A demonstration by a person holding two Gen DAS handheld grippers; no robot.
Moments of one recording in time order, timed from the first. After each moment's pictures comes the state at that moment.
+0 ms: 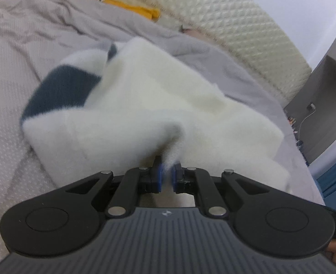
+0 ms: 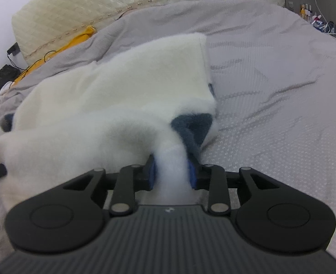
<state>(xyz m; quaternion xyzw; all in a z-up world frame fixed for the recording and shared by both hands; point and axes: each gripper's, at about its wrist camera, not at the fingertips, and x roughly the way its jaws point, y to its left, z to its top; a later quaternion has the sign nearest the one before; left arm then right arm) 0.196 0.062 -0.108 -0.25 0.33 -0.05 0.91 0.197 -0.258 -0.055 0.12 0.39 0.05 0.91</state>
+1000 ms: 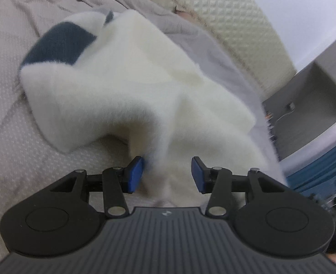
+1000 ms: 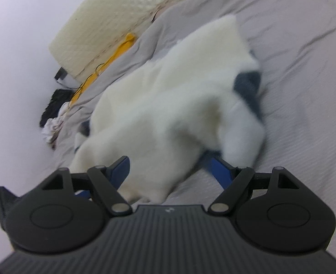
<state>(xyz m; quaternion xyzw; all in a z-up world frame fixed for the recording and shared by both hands) 0.158 0.054 -0.108 -0.31 0.36 -0.10 0.87 0.129 -0.248 -0.022 0.31 0.40 0.17 0.85</state>
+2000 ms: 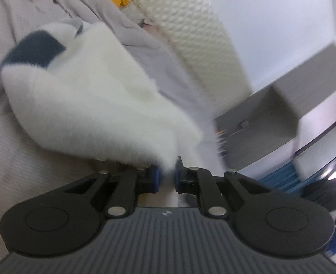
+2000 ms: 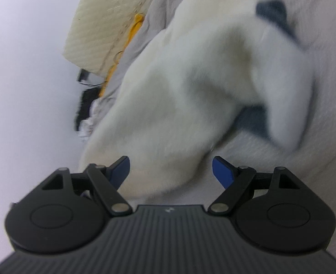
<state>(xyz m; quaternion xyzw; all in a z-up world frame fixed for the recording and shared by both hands) 0.139 0.082 -0.089 -0.43 0.28 -0.21 0.83 0.140 -0.245 -0.061 0.44 0.44 0.25 0.74</state>
